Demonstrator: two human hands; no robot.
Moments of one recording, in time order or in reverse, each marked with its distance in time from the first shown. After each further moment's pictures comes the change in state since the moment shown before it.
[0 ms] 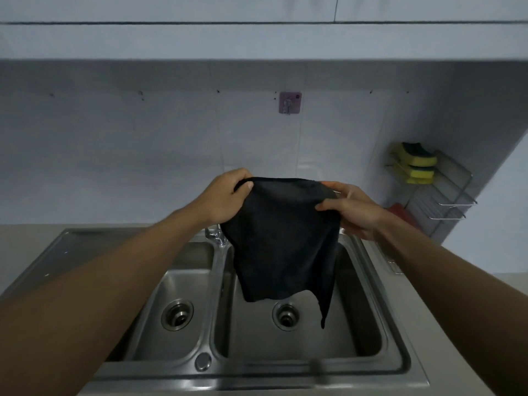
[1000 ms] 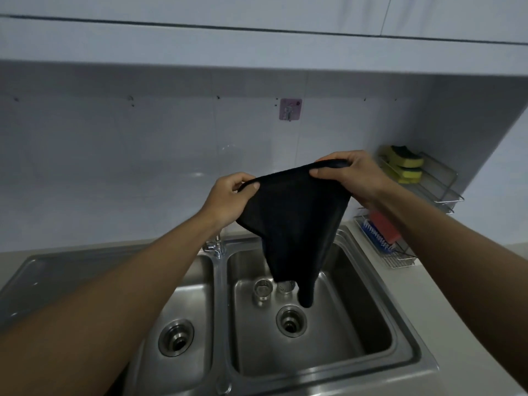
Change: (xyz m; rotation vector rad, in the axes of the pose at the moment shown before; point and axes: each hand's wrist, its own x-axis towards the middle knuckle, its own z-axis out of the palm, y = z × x) left_hand 0.026 -0.057 -0.012 -0.511 0.104 -0.109; right_hand 0.018 -0.063 0.060 -0.319 0.216 -0.277
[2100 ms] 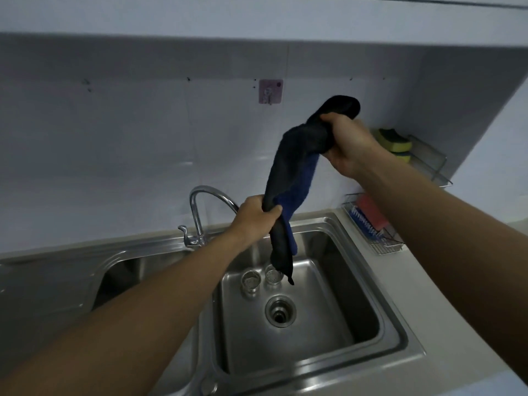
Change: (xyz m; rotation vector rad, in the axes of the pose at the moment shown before) left_hand 0.001 -0.026 0.097 0.110 -0.180 -0.190; right_hand 0.045 -0.019 -0.005 0.522 0.442 0.252
